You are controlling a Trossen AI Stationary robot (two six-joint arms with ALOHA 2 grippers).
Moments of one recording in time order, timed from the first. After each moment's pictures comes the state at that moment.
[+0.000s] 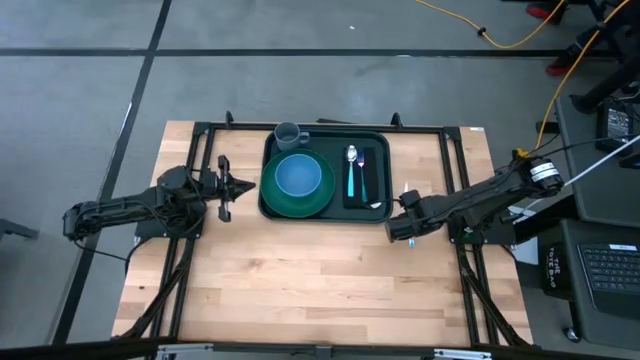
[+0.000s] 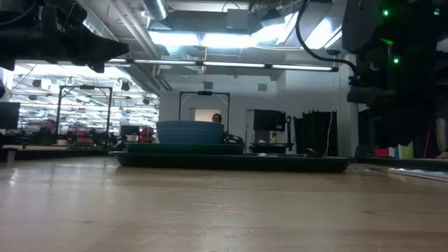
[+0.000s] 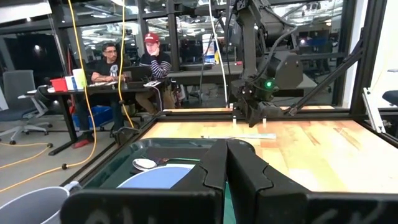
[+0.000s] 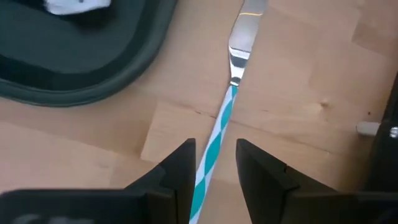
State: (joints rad) left arm 0.29 0.18 0.07 0.18 0.13 0.04; right arm 0.25 1.42 0.79 -1.05 0.29 1.52
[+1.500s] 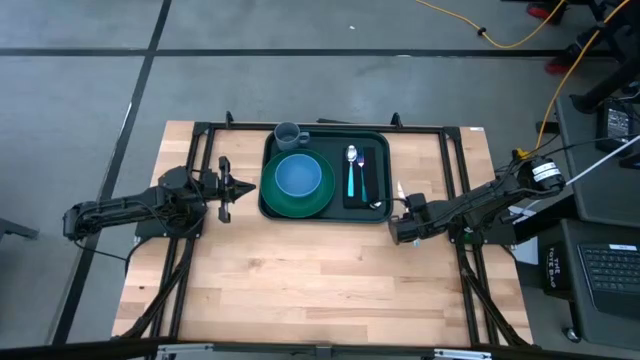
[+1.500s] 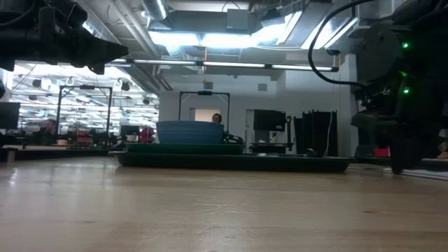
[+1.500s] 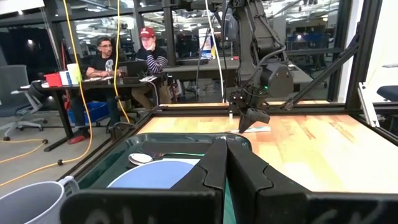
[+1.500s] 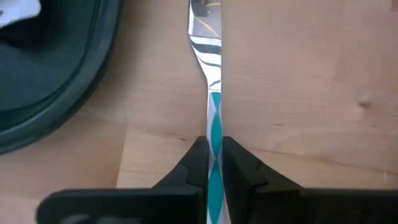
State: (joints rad) left arm 0.29 0.18 0.07 0.15 0.14 0.04; right arm 0.25 1.42 0.55 -0.75 0.36 1.65
